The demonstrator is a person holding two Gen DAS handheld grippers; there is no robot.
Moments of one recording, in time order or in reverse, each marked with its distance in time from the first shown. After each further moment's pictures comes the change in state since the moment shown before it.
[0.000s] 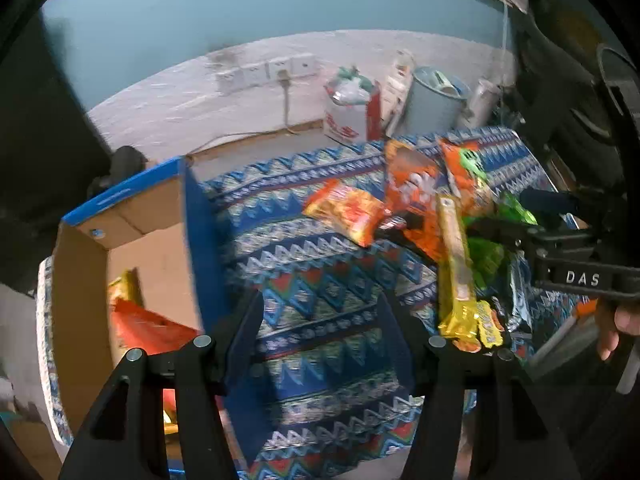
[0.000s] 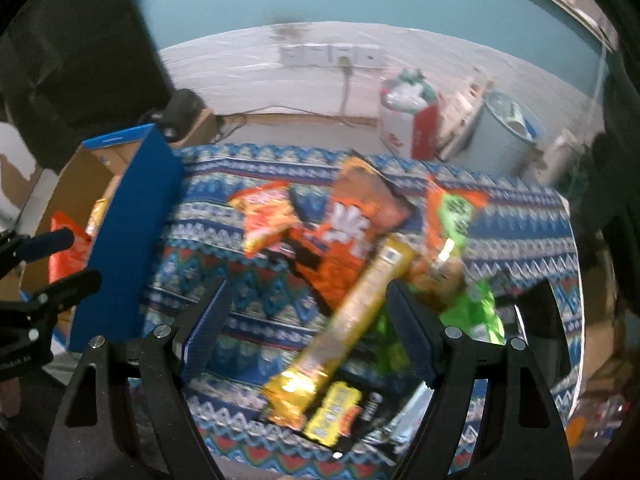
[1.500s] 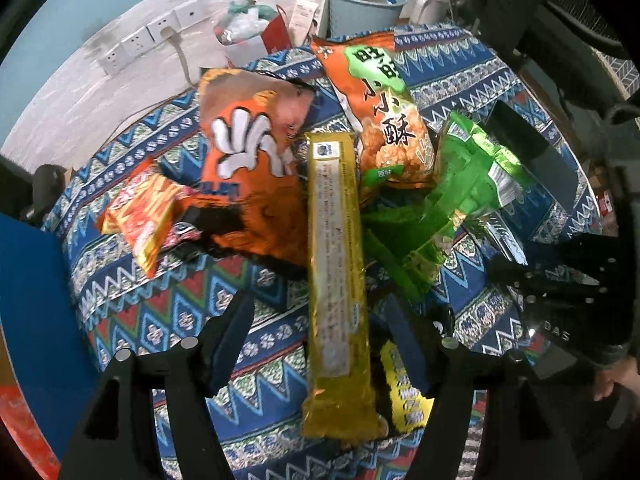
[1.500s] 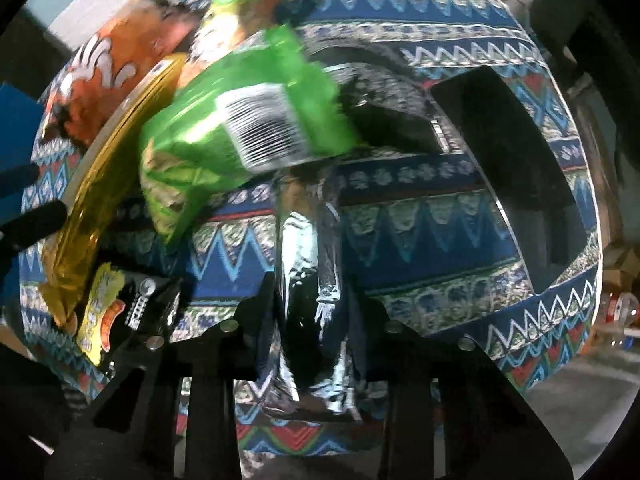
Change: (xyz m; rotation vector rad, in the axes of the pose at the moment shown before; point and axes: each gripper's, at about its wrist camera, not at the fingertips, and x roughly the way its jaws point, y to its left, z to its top) left arm 0.130 -0.149 0.031 0.181 0.243 -0.077; right arm 0.077 -0.155 -0.110 0.232 0.298 -0.078
